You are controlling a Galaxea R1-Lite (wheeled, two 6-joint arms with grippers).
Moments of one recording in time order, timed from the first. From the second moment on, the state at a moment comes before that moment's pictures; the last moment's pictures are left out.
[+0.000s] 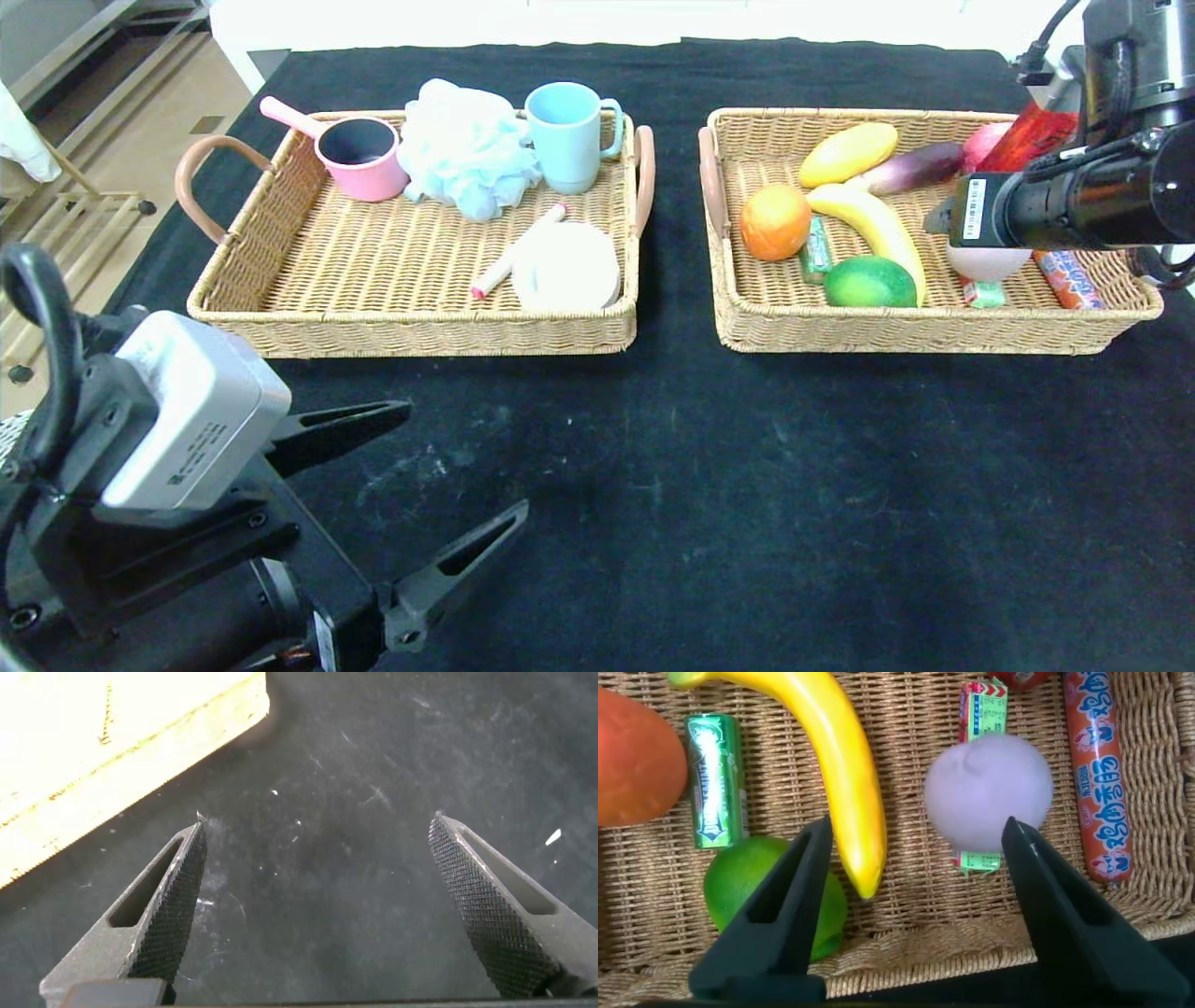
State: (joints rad) left arm -0.81 1.16 -0.57 -0.44 0.22 0.19; right arm 0.29 1.76 -1.72 0.34 -0.44 0.17
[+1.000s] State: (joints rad) left arm -0.77 1.17 -0.58 -0.45 0.29 0.18; right arm 0.52 1.49 -1.41 0.34 -0.44 0.14
